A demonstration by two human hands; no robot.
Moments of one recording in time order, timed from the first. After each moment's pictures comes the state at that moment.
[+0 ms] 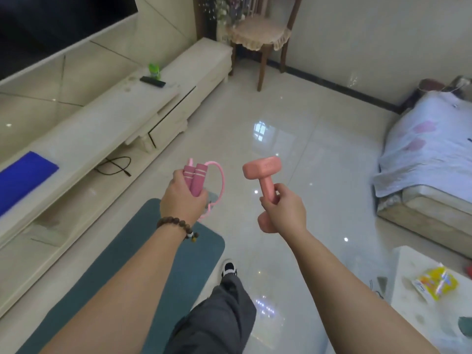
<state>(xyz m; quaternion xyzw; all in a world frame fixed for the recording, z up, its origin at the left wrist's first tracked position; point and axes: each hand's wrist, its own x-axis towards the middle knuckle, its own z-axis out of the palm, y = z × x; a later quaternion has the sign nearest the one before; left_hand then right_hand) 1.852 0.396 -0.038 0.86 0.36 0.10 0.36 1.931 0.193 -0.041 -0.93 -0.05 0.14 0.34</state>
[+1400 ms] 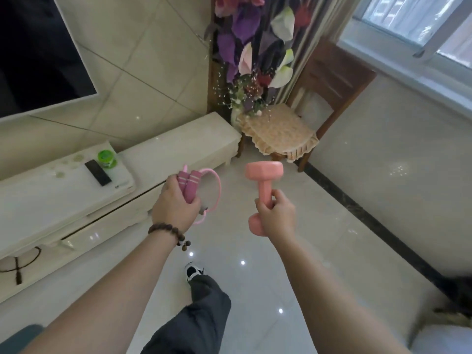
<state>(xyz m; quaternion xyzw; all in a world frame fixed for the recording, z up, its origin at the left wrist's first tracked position) 2.669 0.576 -0.021 0.78 0.48 0.20 0.34 2.813 0.416 -0.012 -0.89 -0.15 0.16 0.40</state>
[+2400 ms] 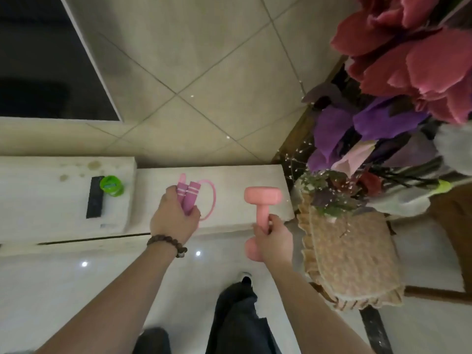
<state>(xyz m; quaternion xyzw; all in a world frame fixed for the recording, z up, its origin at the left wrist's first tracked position) 2.947 0.923 -0.091 0.59 0.71 0.22 0.31 3.148 0.842 -0.088 -0.83 -0.37 0.31 0.26</state>
